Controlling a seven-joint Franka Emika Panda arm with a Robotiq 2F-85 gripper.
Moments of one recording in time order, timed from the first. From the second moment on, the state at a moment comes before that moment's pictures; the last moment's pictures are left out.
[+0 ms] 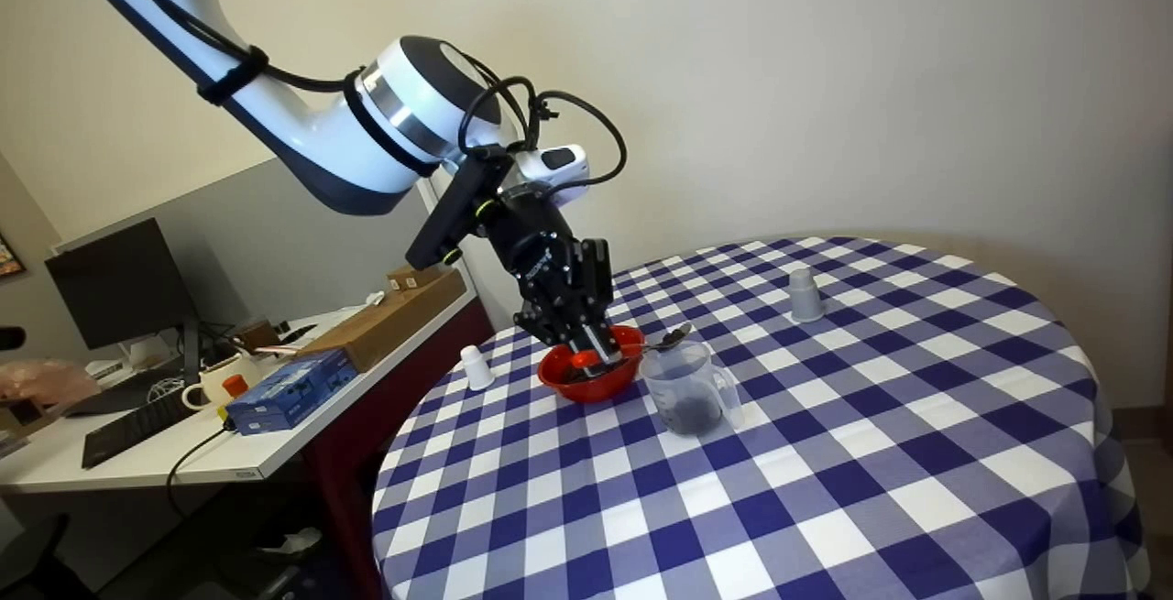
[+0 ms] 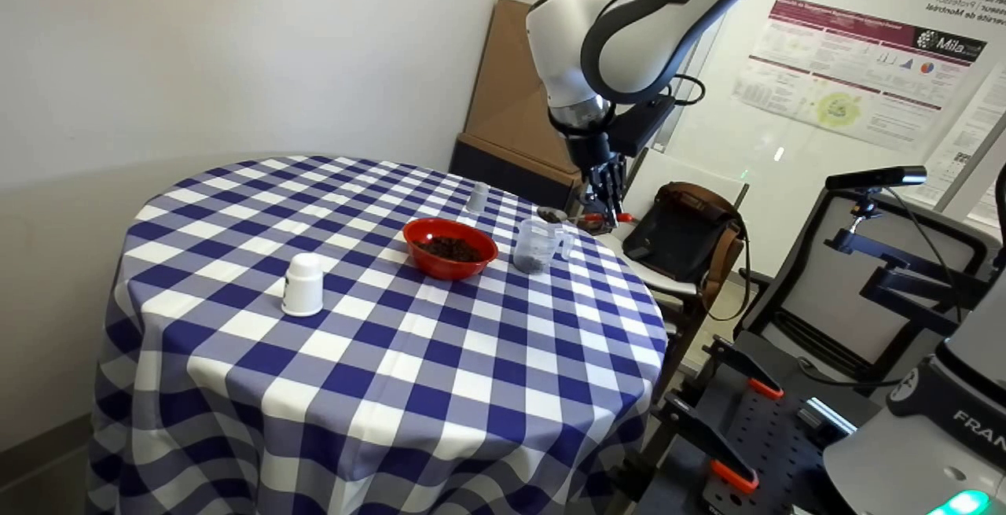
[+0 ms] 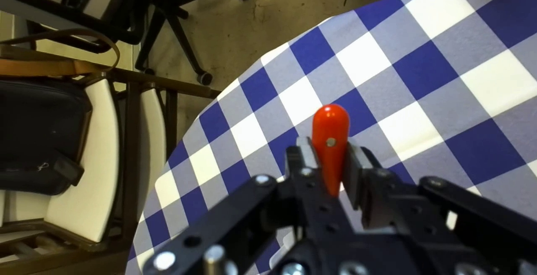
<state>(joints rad) 0.02 0.29 -0.08 -2.24 -0.66 2.05 0.37</state>
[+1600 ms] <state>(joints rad) 0.06 0.30 -0.03 -2.27 -1.05 1.96 0.46</state>
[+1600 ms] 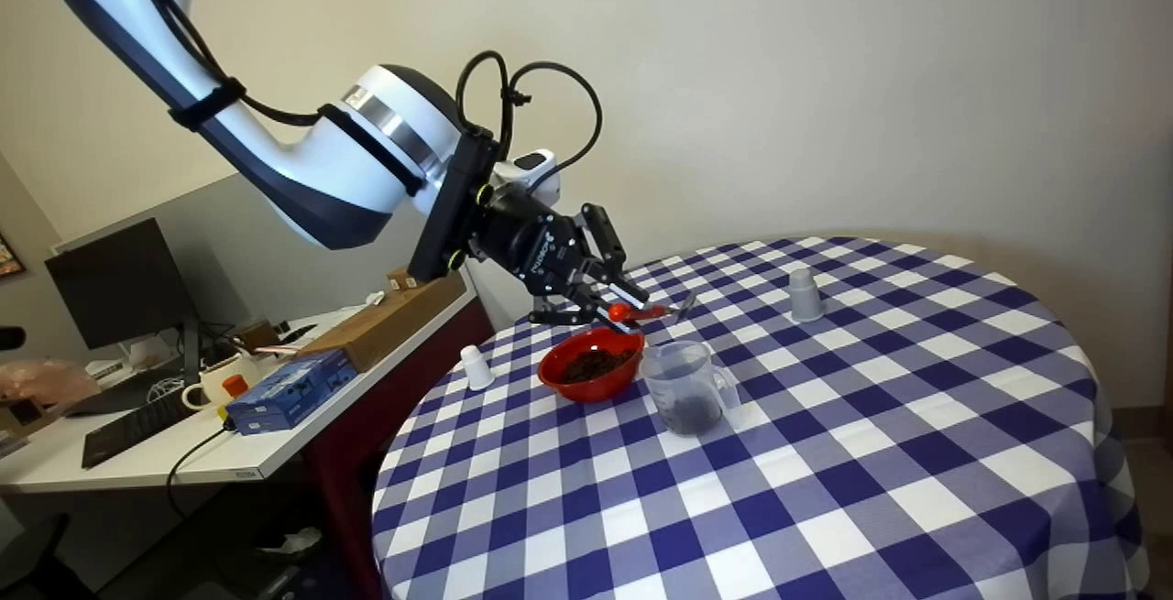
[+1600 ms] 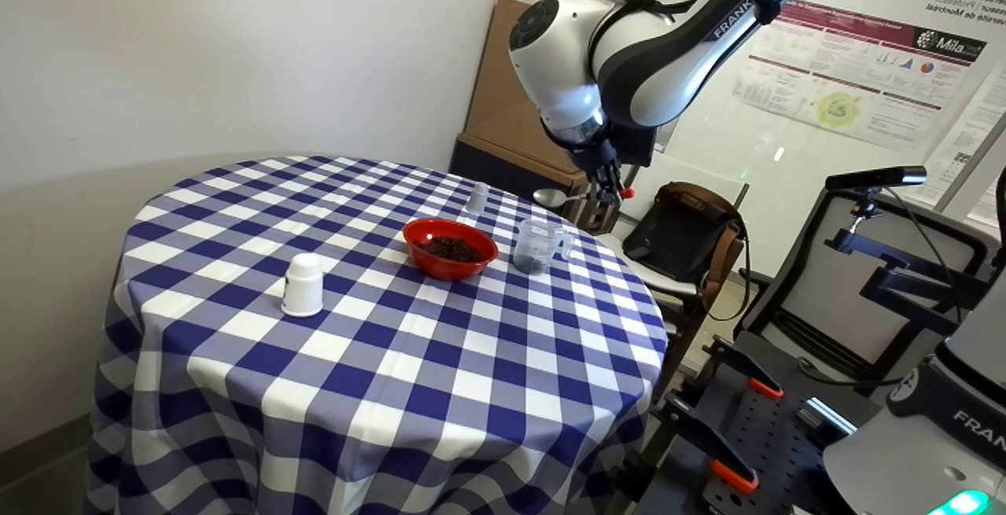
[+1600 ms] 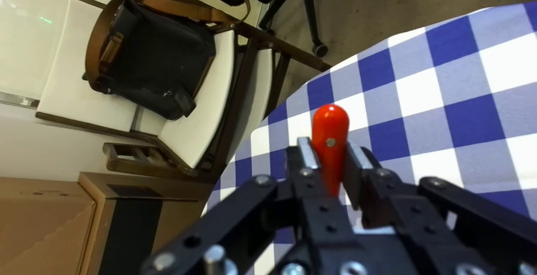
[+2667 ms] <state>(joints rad) 0.12 0.29 0.08 -2.13 -0.55 2.04 0.43</state>
